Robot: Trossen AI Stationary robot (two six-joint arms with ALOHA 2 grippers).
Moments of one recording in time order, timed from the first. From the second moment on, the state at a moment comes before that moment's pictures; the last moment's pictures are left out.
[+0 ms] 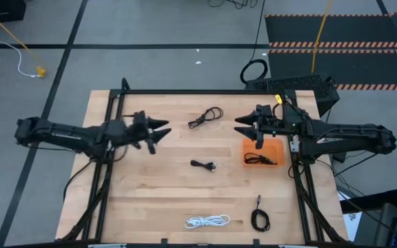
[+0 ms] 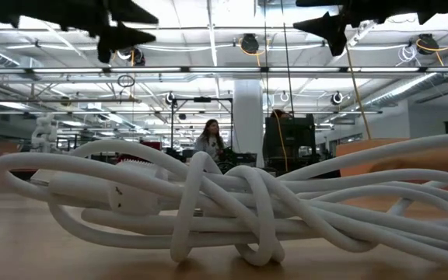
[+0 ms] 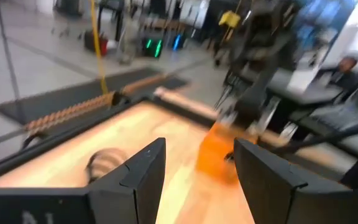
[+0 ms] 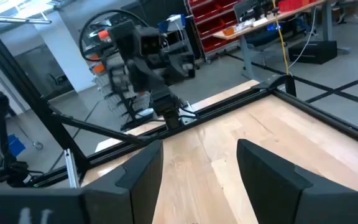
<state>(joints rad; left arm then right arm) -0.02 0.85 0.50 0.28 -0.33 -0.29 -0.16 0.82 0.59 0.16 -0.05 0.37</state>
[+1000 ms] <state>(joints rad) 0.27 1.51 0.62 0.33 -0.05 -0.13 -0.16 0.94 0.59 0.19 -0.06 0.27</state>
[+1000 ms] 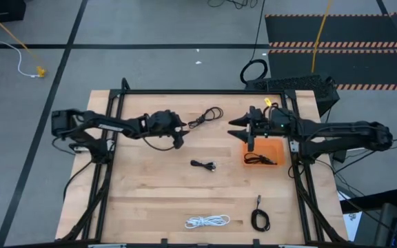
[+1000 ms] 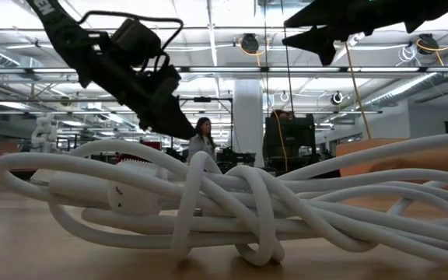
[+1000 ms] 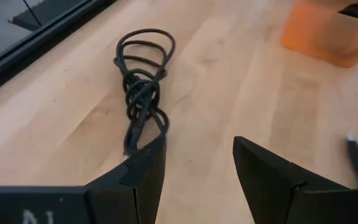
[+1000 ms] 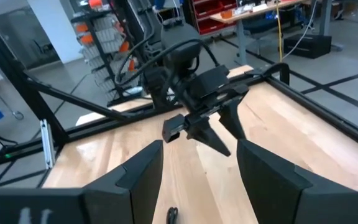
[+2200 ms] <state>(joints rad) 0.44 1.77 0.86 0.10 0.15 -0.18 -0.16 1.03 0.59 0.19 -0.05 0.22</state>
